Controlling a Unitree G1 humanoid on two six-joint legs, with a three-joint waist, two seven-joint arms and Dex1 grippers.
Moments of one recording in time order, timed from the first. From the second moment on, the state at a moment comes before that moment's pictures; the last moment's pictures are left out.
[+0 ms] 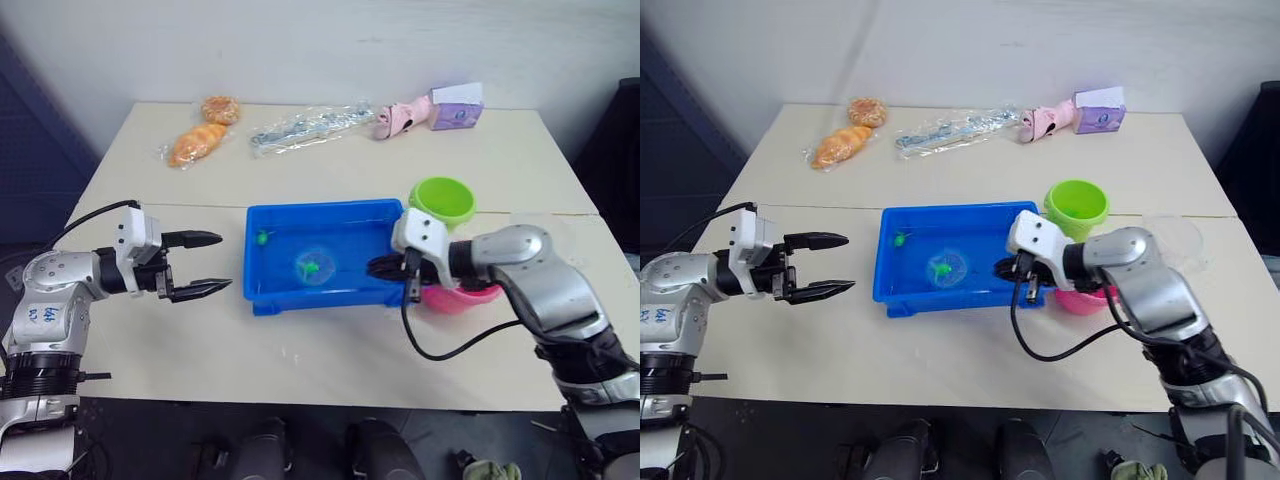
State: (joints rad) left arm -0.44 0.76 0.17 0.23 -0.45 0.13 -1.28; right arm -0.59 -0.76 0.15 -0.28 0.22 0.73 1.09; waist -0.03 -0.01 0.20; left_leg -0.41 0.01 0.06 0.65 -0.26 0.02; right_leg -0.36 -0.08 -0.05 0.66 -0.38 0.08
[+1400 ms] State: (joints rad) left arm -0.57 0.47 0.03 0.21 -0.44 0.11 -1.19; right arm -0.58 -1.13 0.15 0.37 -0.58 -0.43 0.39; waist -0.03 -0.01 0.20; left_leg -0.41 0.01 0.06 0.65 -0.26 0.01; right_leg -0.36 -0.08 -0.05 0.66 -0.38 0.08
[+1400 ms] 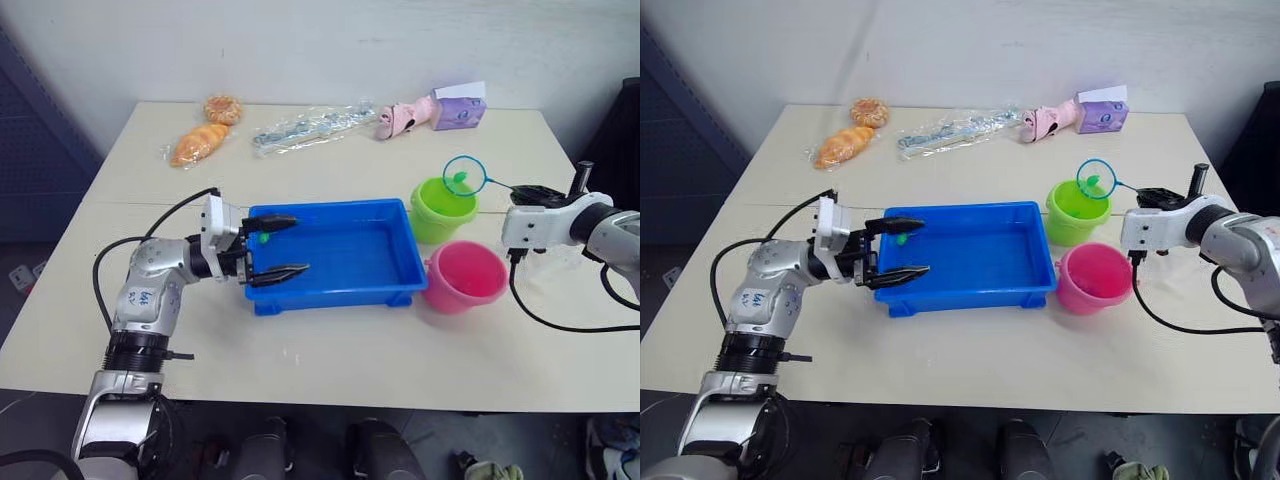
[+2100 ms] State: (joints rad) left arm -0.58 0.44 0.03 0.21 -0.43 0.06 -1.14; right arm -0.62 -1.18 0.23 0.56 -0.92 -0.65 -0.07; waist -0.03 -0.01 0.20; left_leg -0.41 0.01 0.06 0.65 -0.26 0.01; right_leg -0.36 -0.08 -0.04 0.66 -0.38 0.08
